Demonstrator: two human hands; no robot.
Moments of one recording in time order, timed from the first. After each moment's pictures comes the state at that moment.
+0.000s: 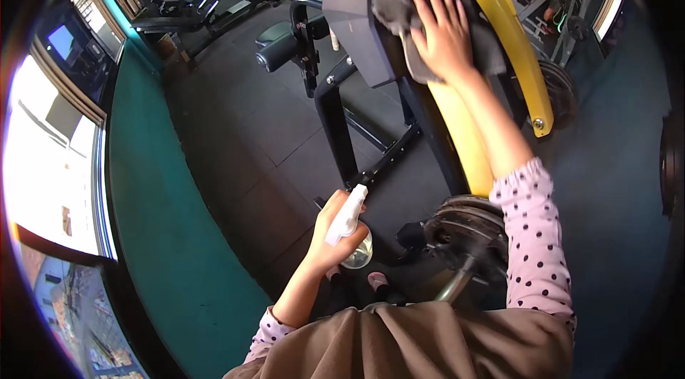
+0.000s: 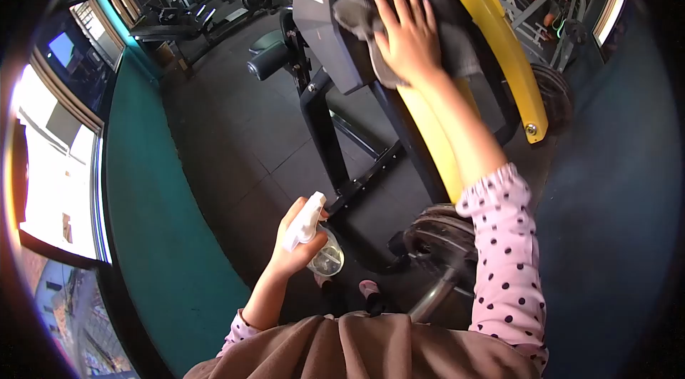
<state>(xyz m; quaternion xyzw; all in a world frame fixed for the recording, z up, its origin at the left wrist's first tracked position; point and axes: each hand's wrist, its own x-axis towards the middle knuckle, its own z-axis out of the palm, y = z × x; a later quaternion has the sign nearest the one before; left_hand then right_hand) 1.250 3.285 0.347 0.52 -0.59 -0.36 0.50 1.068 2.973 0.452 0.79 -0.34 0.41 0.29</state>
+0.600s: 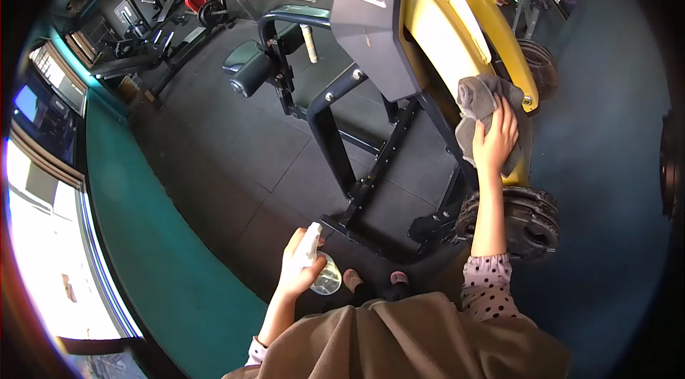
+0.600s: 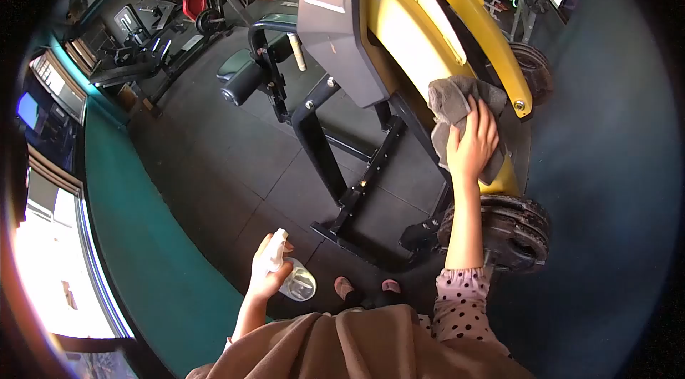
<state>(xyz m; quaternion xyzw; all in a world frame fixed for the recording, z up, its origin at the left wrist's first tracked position) 1.431 3.288 0.305 0.56 -0.60 -0.42 0.39 1.041 3.103 0.341 0.59 -0.65 0.39 0.28</state>
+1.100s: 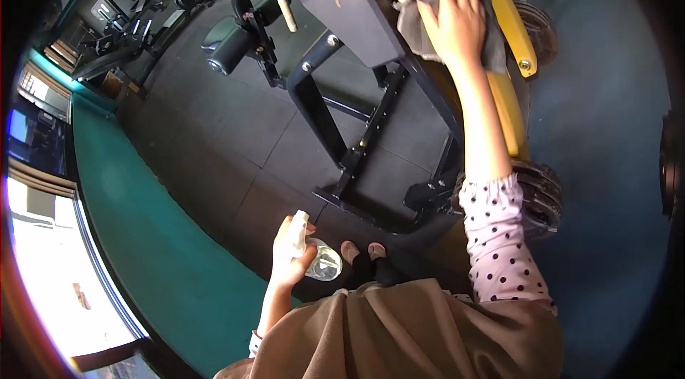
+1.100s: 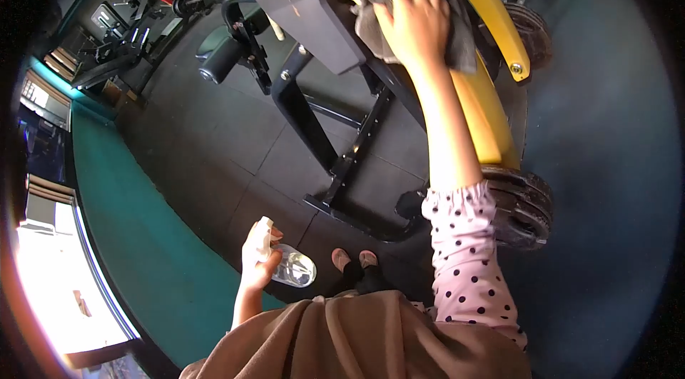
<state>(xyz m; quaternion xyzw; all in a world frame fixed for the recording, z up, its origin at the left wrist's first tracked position) 1.410 3.287 0.303 0.57 -0.53 -0.46 0.42 1.094 2.999 0.426 0.67 -0.50 0.44 0.32</state>
